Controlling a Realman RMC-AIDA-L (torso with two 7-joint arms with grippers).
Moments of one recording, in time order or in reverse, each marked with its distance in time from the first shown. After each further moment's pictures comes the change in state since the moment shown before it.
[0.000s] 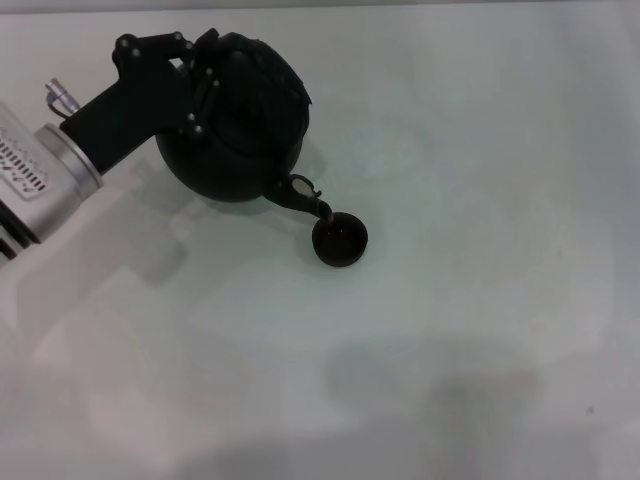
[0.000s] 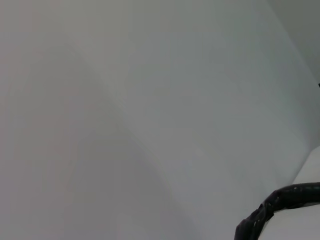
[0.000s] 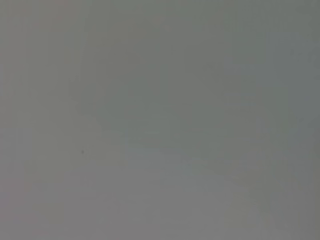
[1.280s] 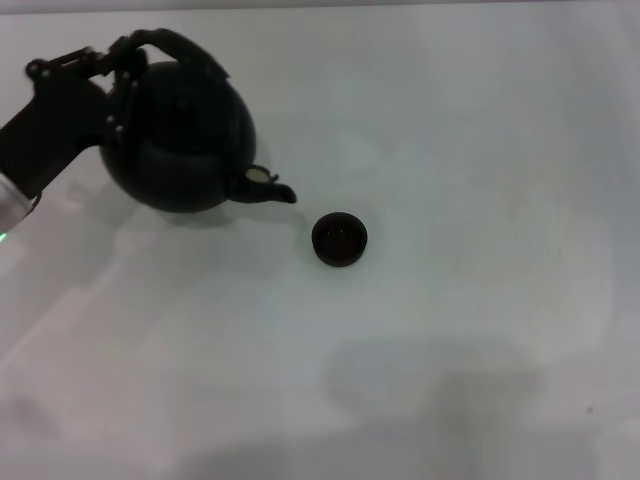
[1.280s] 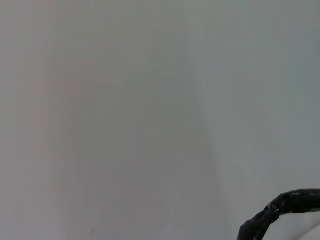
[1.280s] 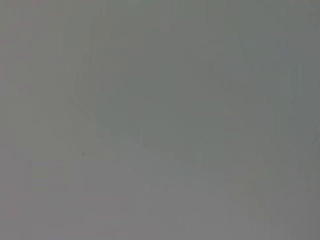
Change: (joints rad) left arm 0.124 0.012 -0.016 0.080 -0.049 0.062 -0.381; right arm 0.000 -0.002 0.000 -0.005 0.000 -0.003 -0.017
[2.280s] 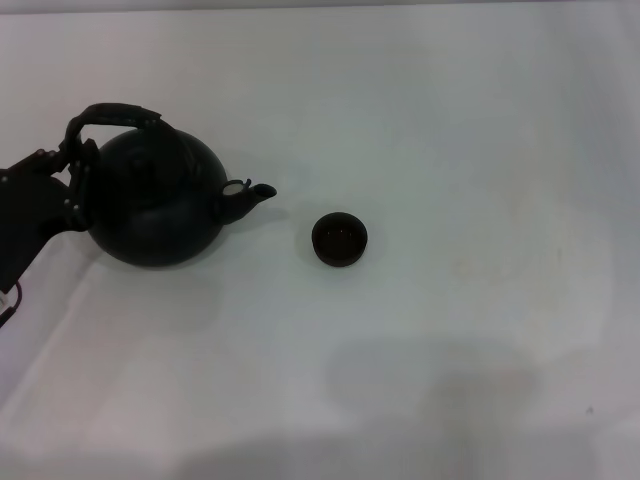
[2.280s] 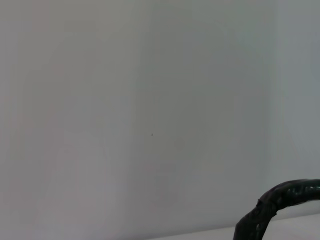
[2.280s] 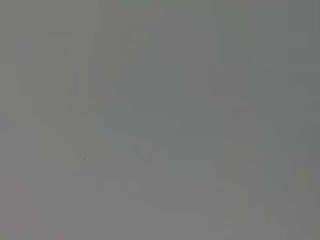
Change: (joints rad) left arm 0.147 -0.003 -0.018 -0.133 -0.090 -0.037 -0.063; right arm 0.003 -0.002 0.000 -0.010 0.000 0.002 -0.002
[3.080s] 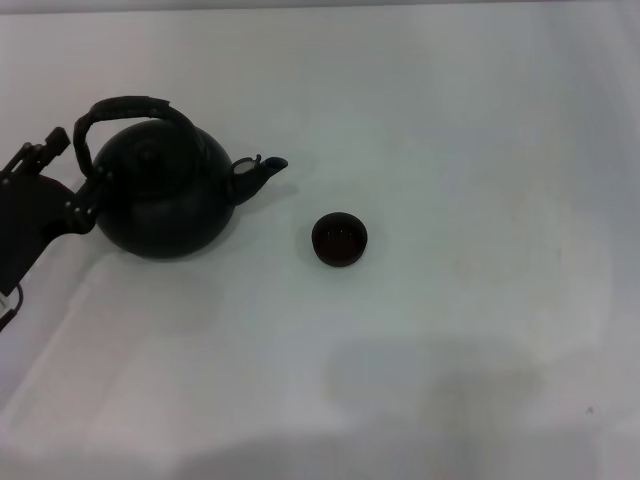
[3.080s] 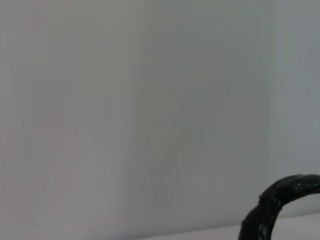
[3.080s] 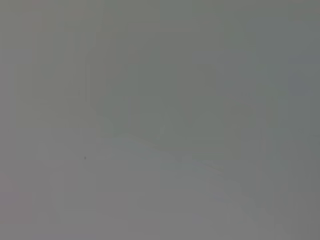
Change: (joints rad) left arm 0.003 -0.001 0.003 0.000 0.002 0.002 -0.002; right arm 0.000 0.002 0.000 0.002 0.000 -0.001 -0.002
